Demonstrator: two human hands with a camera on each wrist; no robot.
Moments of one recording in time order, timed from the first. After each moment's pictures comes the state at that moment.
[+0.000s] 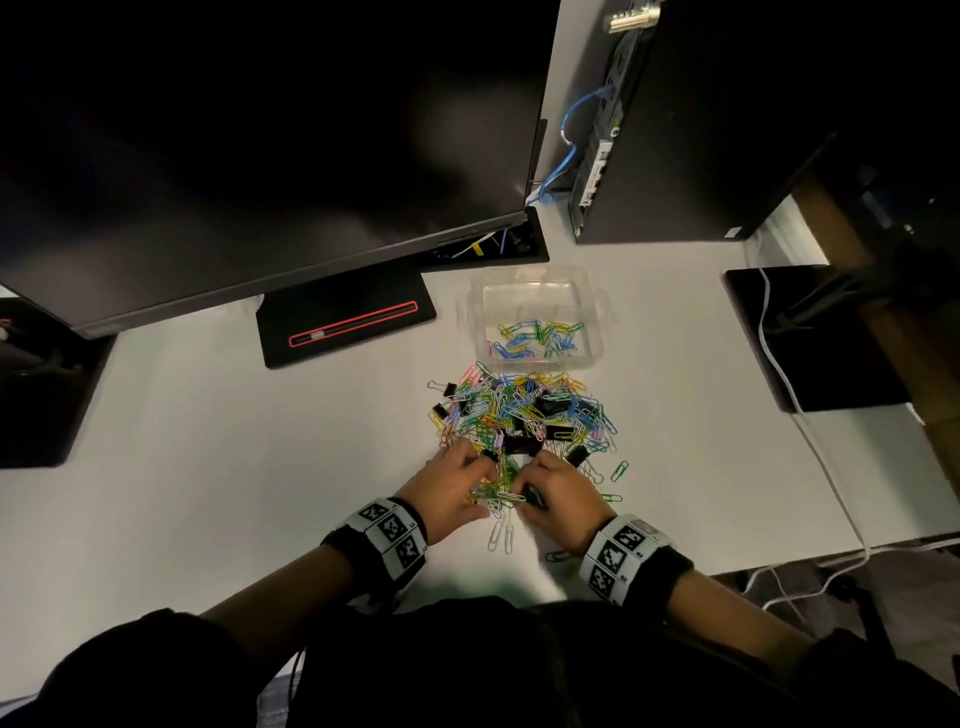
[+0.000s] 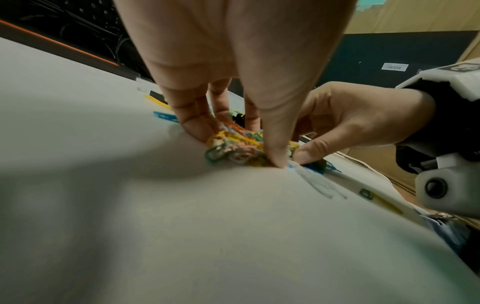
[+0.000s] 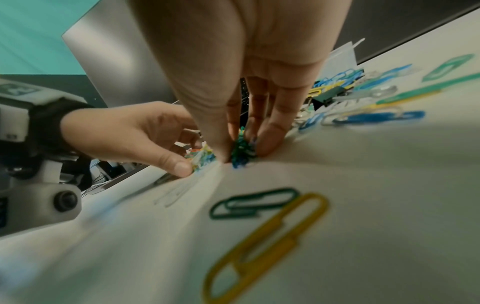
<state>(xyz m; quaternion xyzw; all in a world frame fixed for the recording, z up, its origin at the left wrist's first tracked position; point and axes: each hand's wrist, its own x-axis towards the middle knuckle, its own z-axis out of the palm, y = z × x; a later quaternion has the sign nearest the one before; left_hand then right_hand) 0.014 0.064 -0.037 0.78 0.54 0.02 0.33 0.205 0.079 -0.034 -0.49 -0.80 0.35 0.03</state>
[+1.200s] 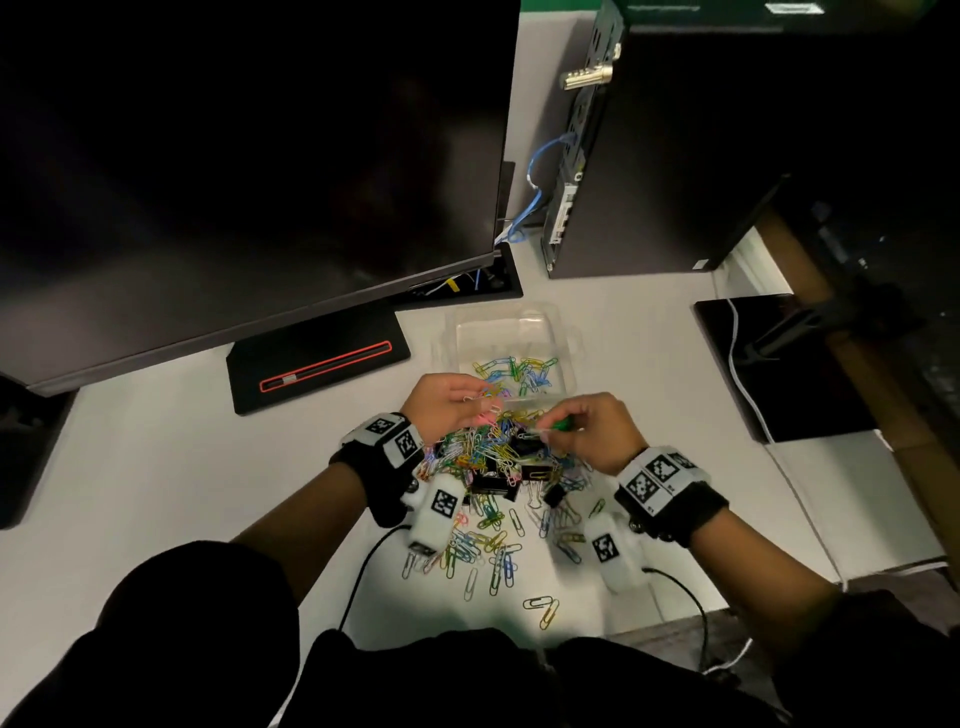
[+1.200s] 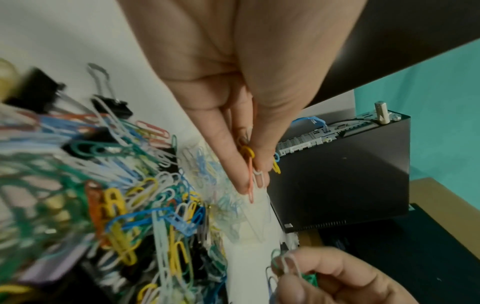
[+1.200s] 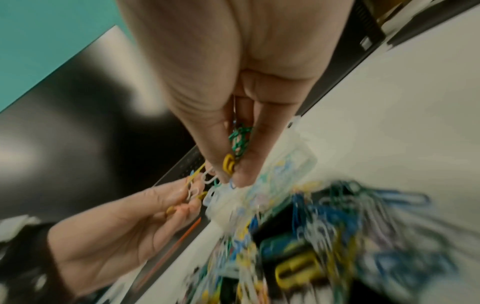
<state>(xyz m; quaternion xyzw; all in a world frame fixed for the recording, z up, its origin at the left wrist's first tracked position) 0.031 0.189 0.003 0.40 0.56 0.32 0.65 0.247 0.180 0.013 -0.59 -0.63 0.47 0.18</state>
